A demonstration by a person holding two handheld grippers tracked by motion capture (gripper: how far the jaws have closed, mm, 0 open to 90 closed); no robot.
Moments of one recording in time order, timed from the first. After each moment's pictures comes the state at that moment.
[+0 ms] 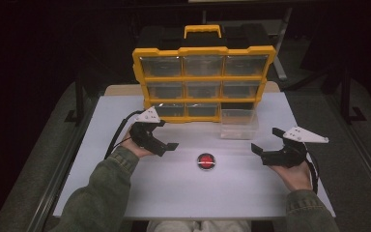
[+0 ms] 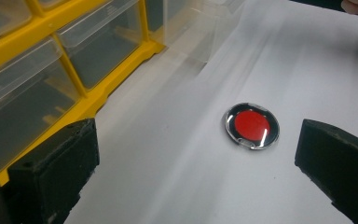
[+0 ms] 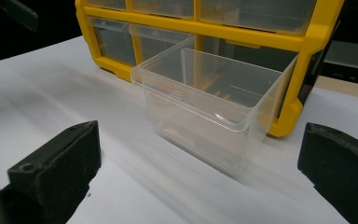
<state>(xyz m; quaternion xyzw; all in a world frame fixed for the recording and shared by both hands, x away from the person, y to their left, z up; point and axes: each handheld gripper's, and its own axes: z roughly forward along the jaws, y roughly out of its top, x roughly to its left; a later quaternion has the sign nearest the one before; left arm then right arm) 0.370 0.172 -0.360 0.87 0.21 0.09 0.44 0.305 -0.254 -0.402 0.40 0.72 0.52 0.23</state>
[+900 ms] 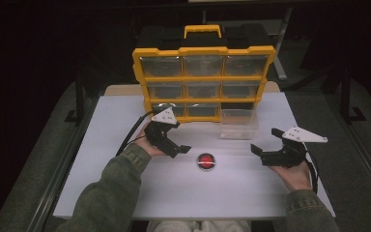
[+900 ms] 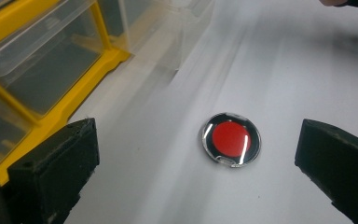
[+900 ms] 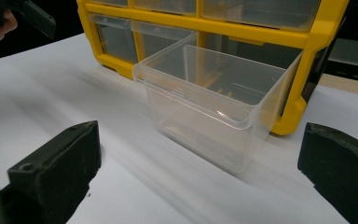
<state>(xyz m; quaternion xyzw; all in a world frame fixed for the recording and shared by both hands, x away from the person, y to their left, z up) 0.375 0.134 -0.363 0.89 0.16 0.06 0.42 0.306 -0.253 -0.403 0.40 0.72 0.52 0.23</state>
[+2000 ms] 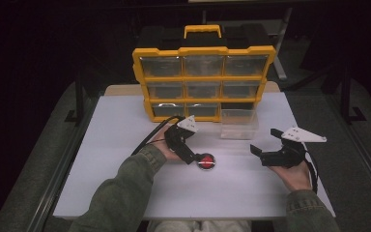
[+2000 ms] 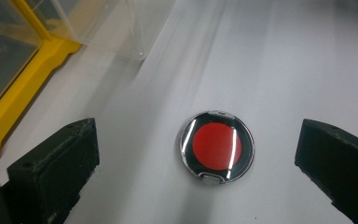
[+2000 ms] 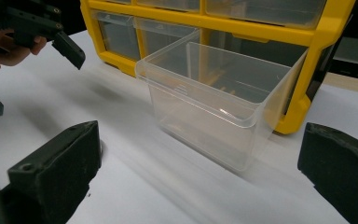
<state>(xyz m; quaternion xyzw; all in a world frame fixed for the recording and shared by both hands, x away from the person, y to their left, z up) 0.378 0.085 -0.387 0.92 0.12 0.04 0.37 0.306 -0.253 -0.404 0.39 0.73 0.52 0.22</state>
